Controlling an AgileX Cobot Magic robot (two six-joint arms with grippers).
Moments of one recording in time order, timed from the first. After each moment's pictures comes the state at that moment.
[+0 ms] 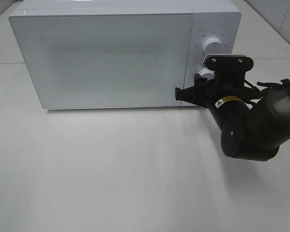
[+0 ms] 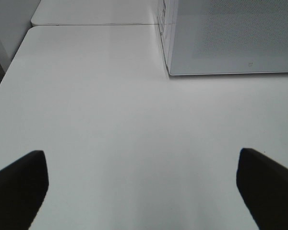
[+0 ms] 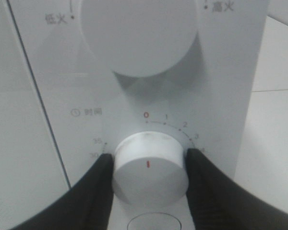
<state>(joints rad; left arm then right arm) -0.05 0.00 -0.51 -0.04 1.07 0.02 0.54 2.07 -0.69 0.53 -1.21 -0.16</state>
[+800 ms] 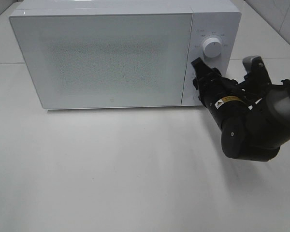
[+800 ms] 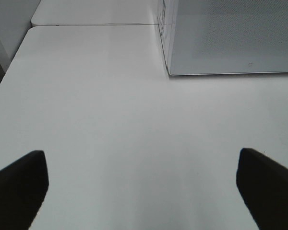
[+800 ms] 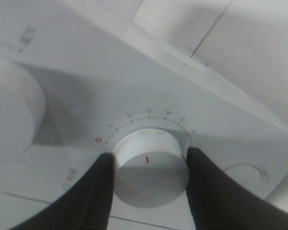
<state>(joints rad) -0.05 0.00 -0.51 -0.04 1.07 0.02 0.54 2.07 -0.69 0.52 -1.22 0.91</state>
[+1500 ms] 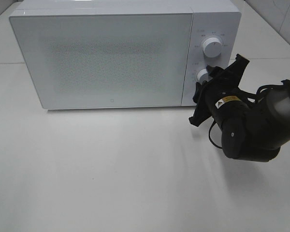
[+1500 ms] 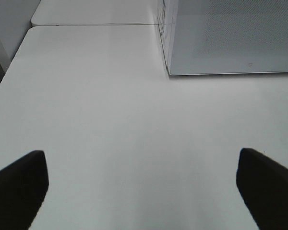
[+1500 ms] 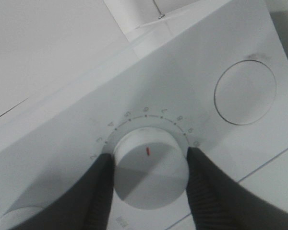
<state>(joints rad) -0.05 0.00 -0.51 -0.04 1.07 0.02 0.54 2.07 -0.69 0.52 -1.23 1.91</state>
